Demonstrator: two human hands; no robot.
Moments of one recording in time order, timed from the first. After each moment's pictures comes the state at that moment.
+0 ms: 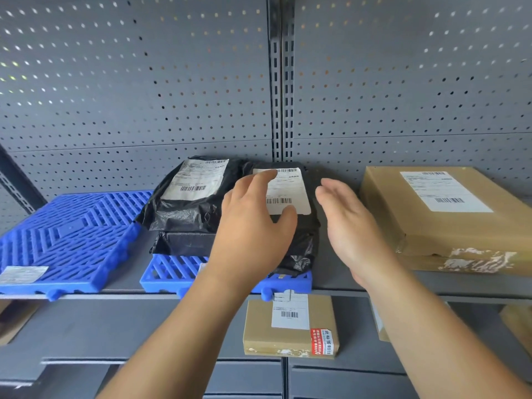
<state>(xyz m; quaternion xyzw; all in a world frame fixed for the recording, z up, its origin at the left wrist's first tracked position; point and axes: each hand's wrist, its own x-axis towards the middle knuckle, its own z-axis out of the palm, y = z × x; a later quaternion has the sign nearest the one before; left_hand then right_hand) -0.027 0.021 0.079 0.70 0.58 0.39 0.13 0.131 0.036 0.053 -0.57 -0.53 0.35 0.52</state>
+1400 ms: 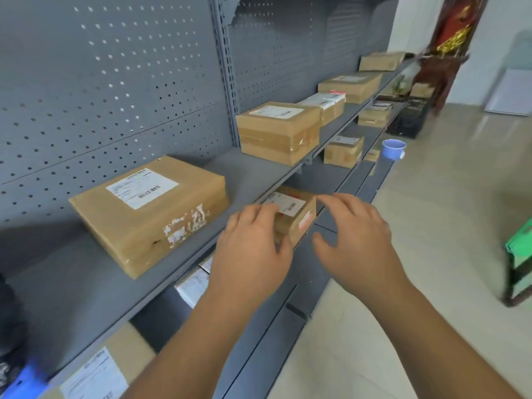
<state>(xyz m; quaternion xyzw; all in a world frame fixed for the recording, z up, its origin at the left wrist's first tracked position) 0.236 -0.102 0.024 0.94 0.18 0.22 0.17 0.325 -0.251 0.024 -0.92 -0.28 -0.10 0.26</state>
